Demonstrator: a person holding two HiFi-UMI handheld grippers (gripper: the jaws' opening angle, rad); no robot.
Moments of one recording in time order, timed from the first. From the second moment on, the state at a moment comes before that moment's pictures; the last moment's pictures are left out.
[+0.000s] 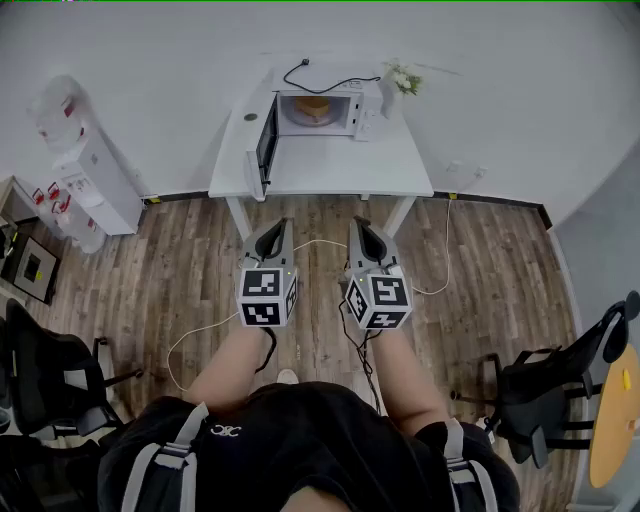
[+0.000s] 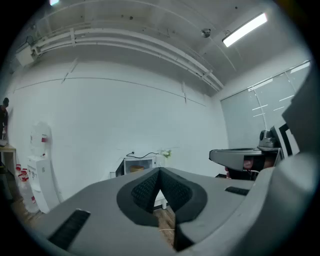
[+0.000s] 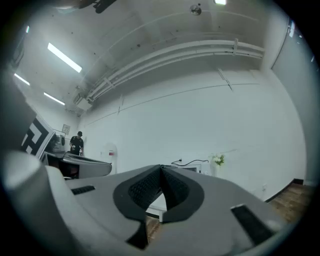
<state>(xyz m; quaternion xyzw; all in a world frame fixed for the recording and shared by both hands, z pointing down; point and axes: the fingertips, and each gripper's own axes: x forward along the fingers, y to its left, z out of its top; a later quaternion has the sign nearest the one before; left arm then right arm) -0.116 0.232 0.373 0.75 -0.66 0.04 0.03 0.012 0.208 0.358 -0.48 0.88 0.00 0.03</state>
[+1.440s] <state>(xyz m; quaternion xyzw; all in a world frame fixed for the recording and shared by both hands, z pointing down) -0.179 0.141 0.394 0.78 -0.62 0.06 0.00 -0.054 0.123 0.388 -0.51 0.86 -0.02 0.04</state>
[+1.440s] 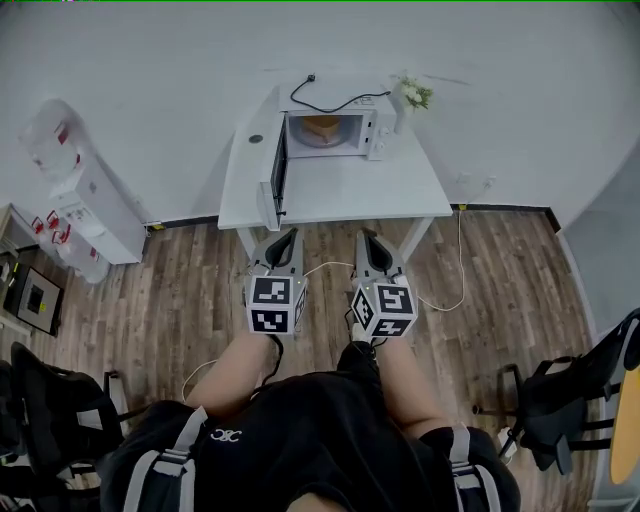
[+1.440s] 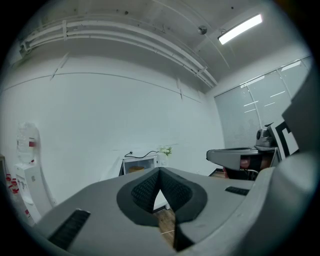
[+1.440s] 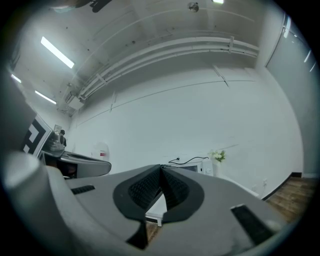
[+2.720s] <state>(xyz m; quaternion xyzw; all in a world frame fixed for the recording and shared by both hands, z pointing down) -0.117 -0.292 0.429 0.74 -0.67 0.10 0.05 0.004 -0.318 0.416 -0.43 0.90 -0.05 0.01</state>
